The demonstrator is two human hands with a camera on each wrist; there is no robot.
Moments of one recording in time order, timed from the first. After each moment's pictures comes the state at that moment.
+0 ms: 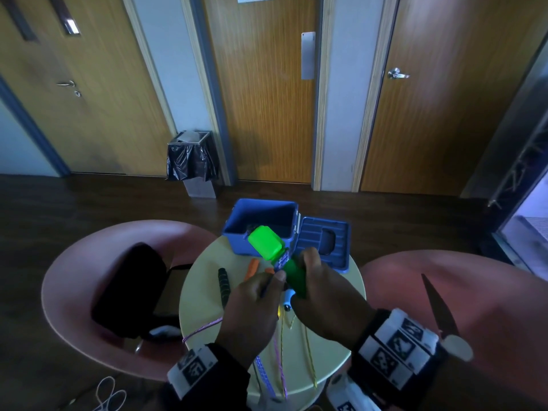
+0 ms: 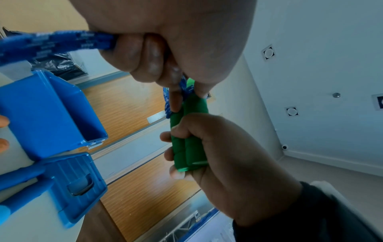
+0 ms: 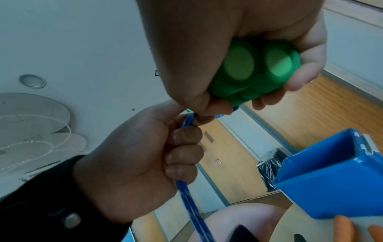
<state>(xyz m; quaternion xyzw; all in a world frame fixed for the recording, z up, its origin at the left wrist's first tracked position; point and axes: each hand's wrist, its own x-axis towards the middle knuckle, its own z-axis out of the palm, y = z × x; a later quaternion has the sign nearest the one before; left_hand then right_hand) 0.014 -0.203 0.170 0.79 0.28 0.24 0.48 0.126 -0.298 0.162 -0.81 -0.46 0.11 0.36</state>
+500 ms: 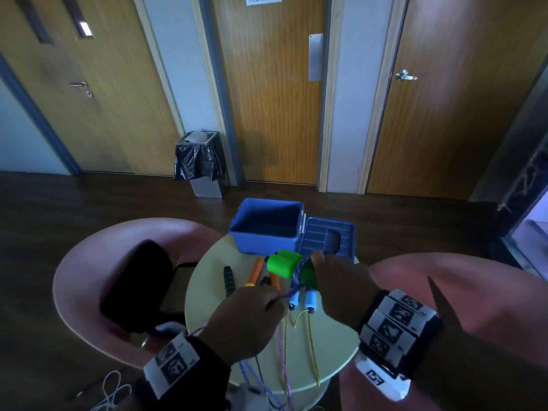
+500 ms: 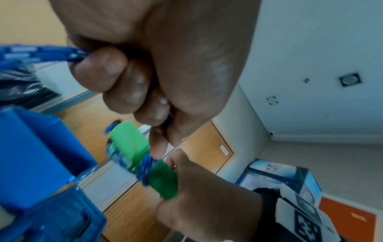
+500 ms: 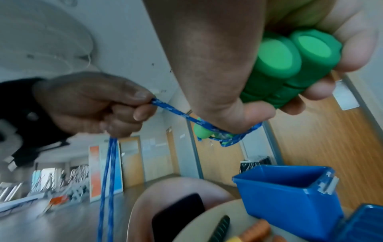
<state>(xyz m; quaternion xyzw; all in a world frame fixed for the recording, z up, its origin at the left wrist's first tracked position) -0.007 -0.184 0.176 0.93 0.21 0.05 0.31 0.152 -0.300 0.154 -0.87 -0.48 -0.04 -0.01</state>
